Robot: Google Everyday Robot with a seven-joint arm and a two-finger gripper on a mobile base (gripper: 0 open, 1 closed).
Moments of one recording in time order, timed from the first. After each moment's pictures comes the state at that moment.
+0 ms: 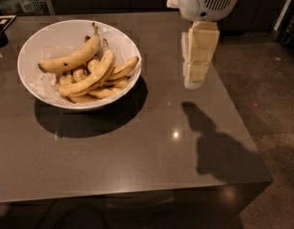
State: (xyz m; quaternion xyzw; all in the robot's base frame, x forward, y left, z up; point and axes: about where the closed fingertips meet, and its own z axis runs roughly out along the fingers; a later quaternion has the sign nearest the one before) arm 0.498 -0.073 1.017 -0.73 0.65 -0.06 0.18
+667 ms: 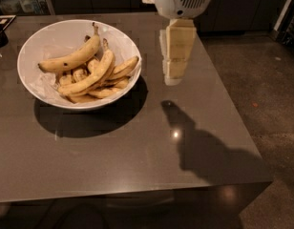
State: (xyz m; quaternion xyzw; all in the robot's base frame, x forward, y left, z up) arm 0.506 -0.038 1.021 -0.76 0.61 -0.06 0.20
